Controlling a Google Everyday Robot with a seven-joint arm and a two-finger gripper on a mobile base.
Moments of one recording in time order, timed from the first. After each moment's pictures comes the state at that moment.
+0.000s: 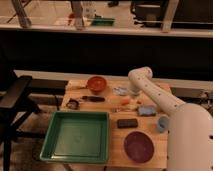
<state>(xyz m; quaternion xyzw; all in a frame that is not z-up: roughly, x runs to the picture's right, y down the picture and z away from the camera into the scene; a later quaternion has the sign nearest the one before) 0.179 0.066 0.965 -0.28 -0.05 -0.03 0.96</state>
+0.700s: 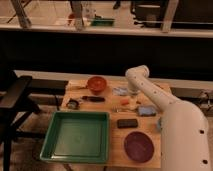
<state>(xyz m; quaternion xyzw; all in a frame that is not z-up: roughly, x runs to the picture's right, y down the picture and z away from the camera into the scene) 0.182 0.068 0.968 -0.31 -0.01 -0.01 0.95</state>
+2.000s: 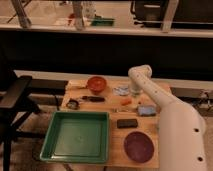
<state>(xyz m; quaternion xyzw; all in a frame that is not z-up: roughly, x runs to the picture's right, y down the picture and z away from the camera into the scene) 0.201 0.075 0.972 -0.33 0.00 0.01 0.94</state>
